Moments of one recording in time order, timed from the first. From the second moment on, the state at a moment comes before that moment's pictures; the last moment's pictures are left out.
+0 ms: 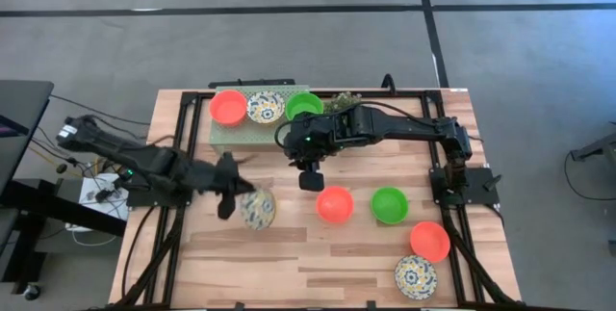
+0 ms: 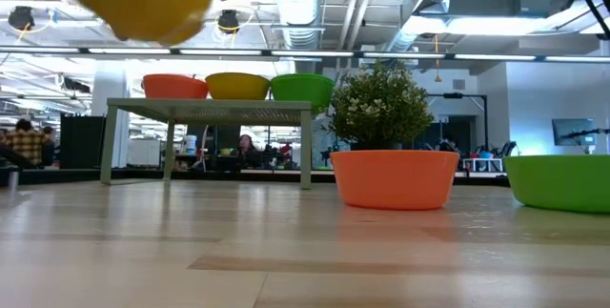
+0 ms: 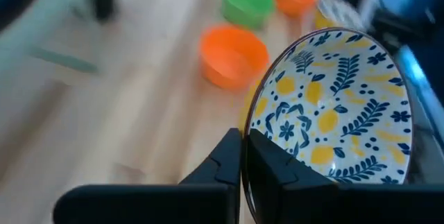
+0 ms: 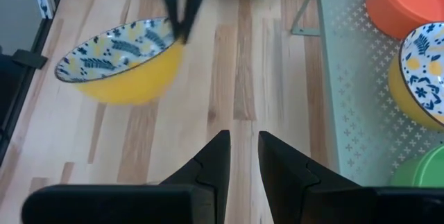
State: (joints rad) left arm -0.36 0.86 0.66 -0.38 -0.29 -0.46; right arm 0.03 1.95 2.14 -1.04 0.00 -0.05
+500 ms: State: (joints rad) left arm 0.11 0.84 0.82 -0.39 -0.37 -0.26; right arm 0.03 1.95 2.14 -1.16 0.00 -0.05
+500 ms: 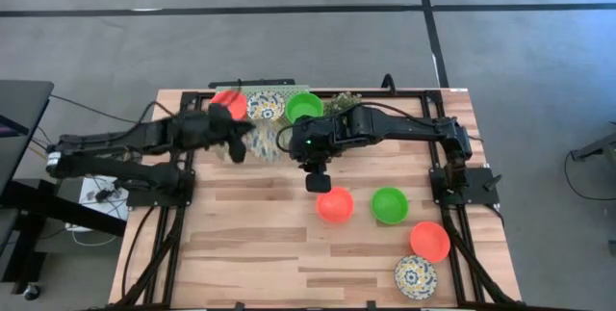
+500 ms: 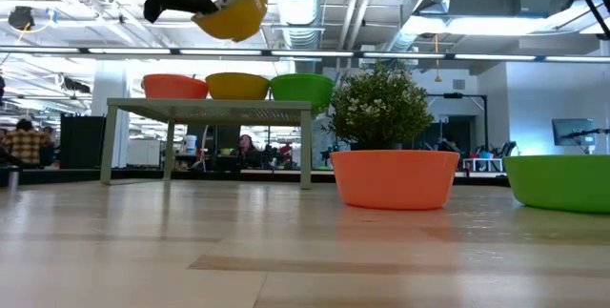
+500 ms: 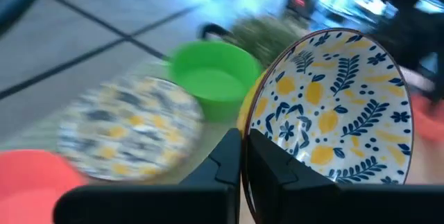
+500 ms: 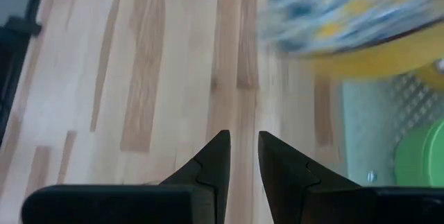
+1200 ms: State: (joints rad) left arm 0.66 1.00 0.96 -0.38 0.07 -0.35; right arm 0.03 1.95 2.14 -1.21 0.00 0.03
